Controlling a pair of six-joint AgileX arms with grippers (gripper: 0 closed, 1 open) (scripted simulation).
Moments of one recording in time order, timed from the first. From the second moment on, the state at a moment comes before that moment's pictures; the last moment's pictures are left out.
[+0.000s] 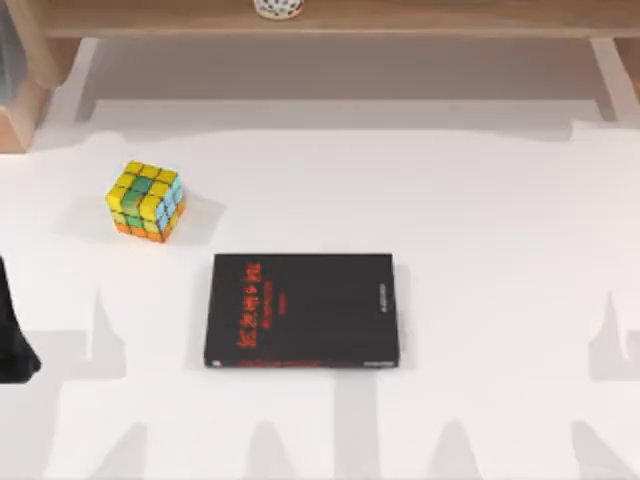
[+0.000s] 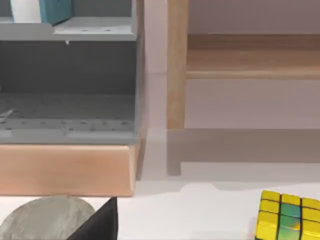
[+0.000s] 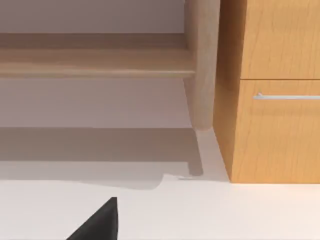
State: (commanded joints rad) left arm 0.00 0.00 0.00 0.00 0.00 0.00; right arm 0.00 0.00 0.00 0.00 0.00 0.00
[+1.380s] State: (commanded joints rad) left arm -0.51 1.74 1.10 0.63 -0.47 0.00; right arm 0.00 0.00 0.00 0.00 0.00 0.00
